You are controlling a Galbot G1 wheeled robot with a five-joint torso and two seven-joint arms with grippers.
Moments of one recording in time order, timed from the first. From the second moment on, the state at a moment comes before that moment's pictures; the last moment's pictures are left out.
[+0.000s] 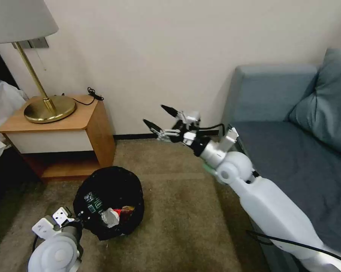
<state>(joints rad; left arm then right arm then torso) 1.52 -1.43 -0.74 -2.08 -1.08 0.56 -0.74 -0.72 1.03 -0.03 1.82 0.84 0.04 -0.41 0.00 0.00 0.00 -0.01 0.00</state>
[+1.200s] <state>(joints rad) 1.61 -1.42 -0.75 -2.23 -0.70 0.45 -0.41 -0.97 1.01 0.30 1.81 0.79 0.01 -0.31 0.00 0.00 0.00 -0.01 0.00</state>
